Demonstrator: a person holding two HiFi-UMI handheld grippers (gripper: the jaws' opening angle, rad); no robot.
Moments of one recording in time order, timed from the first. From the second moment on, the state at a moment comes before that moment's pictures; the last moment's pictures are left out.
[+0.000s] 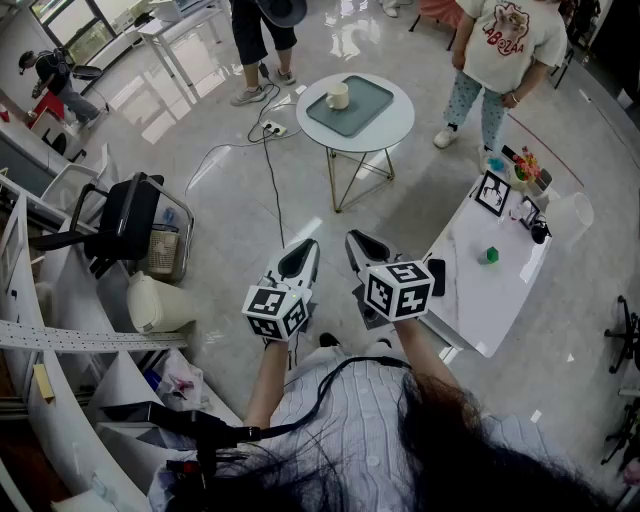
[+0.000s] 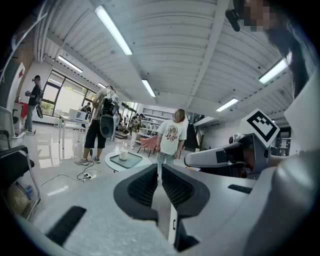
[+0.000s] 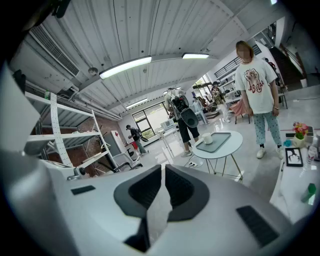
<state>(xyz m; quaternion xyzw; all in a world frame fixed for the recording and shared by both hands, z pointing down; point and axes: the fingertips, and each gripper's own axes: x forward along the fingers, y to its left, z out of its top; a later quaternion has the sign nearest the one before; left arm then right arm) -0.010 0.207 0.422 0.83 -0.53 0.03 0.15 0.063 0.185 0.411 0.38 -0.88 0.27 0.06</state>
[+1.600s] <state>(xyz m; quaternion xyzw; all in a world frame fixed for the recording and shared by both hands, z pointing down) -0.039 0.108 0.459 0.86 -0.48 0.03 0.19 0.028 0.073 0.447 0.42 -0.86 0.28 0.08</state>
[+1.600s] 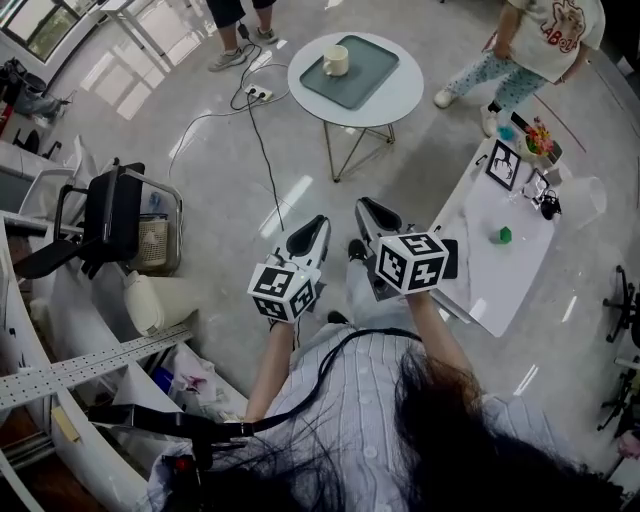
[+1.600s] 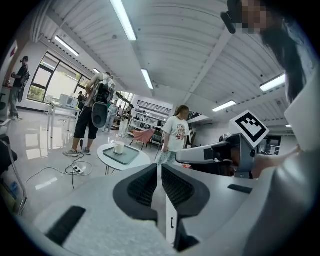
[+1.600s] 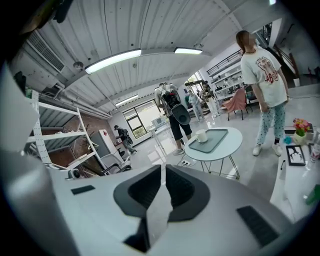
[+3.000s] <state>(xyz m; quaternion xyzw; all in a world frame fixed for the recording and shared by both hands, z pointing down) -0.022 -0.190 0.468 0.86 -0.47 0.05 0.20 0.056 -0.188 0.478 0.41 -0.85 0.31 0.10</state>
